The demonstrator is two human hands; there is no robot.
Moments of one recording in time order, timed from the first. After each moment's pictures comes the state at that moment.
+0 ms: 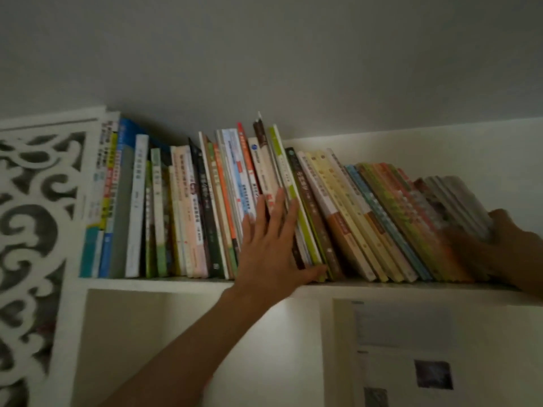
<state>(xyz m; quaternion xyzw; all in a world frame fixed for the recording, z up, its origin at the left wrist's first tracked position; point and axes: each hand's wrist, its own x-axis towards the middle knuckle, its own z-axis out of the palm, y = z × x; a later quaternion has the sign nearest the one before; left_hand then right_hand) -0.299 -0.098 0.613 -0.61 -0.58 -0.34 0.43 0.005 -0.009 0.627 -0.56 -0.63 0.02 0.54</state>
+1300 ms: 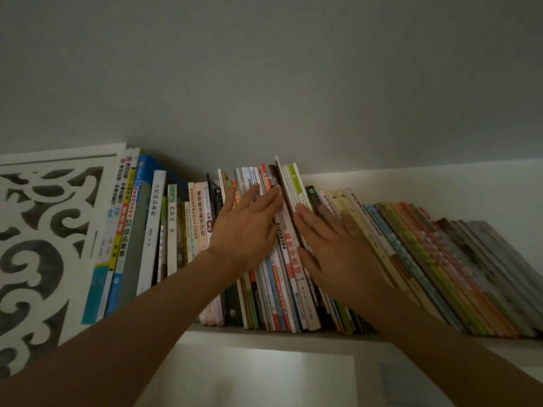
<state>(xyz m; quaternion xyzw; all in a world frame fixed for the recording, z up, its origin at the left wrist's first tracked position) -0.362 -0.121 0.707 -0.56 -0.57 -0.24 0.56 -0.207 -0.047 0.670 -0.29 -0.73 -0.42 0.46</state>
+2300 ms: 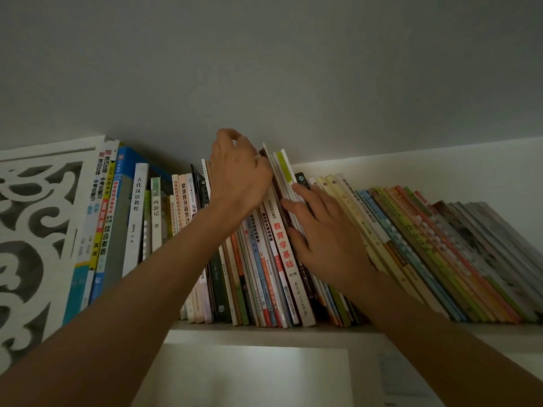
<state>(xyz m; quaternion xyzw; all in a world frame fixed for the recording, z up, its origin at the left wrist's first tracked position) -0.333 -0.122 0.755 -0.55 -0.46 -0.58 0.39 -0.212 -0.023 0.676 -0.19 -0.73 -0.34 0.56</state>
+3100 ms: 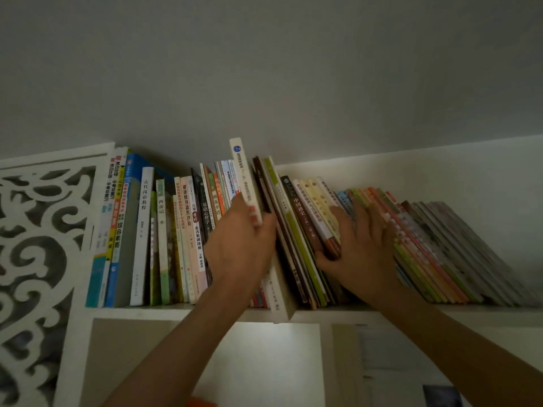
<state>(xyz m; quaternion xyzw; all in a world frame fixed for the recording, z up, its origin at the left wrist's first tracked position) -0.282 -0.157 0.659 -0.49 -0.53 -0.61 0.32 -0.146 -0.026 0.641 -0.36 -0.72 -0.24 0.54</state>
